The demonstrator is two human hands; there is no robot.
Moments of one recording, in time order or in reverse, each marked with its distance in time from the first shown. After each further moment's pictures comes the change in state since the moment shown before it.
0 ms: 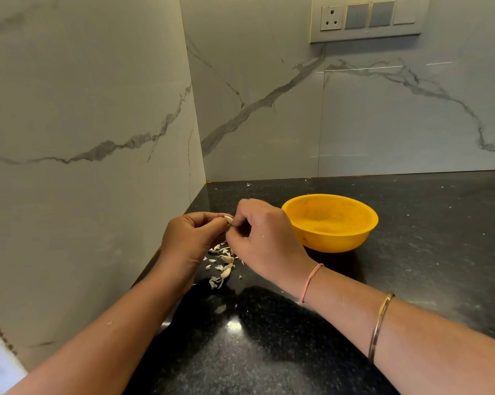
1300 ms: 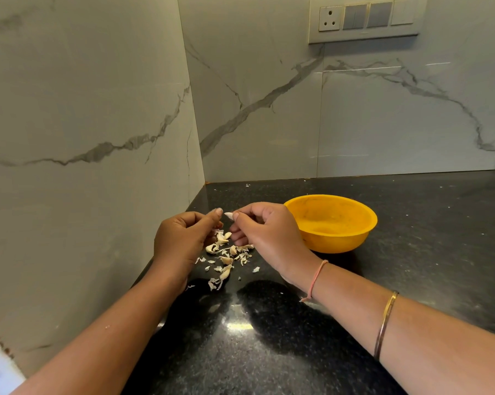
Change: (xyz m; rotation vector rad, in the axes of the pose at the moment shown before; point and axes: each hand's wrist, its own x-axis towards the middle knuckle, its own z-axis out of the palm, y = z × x) left_hand 0.007 -0.004 -0.004 0.084 0.128 0.042; right_hand 0.003 0.008 0.000 0.593 -0.042 0.443
